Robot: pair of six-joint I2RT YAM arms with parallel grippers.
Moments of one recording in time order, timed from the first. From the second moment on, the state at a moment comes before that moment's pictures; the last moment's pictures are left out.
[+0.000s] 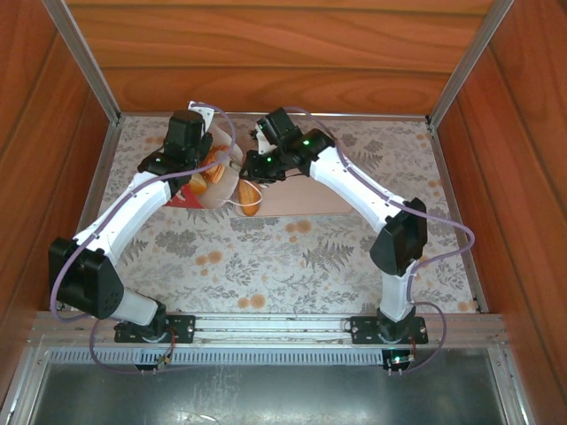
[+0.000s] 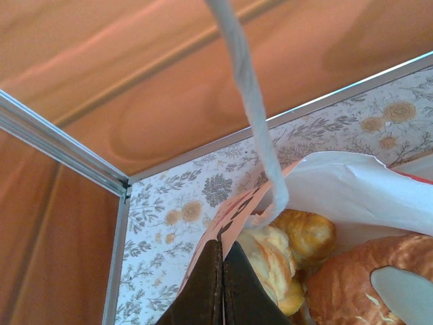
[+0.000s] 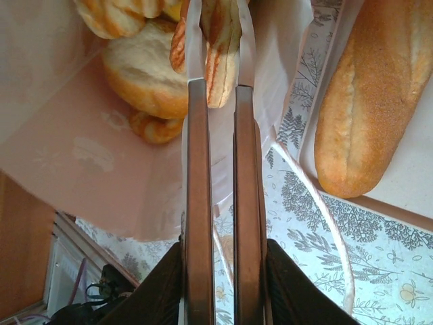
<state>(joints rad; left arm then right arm) -0.40 1.45 1.26 -0.29 -0.48 0.25 0.78 1.91 1.91 -0.89 -0.34 0.59</state>
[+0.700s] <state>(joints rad) -0.40 1.46 1.27 -0.29 -0.50 0.23 0.77 1.54 1.68 -0.86 -0.29 0.58</state>
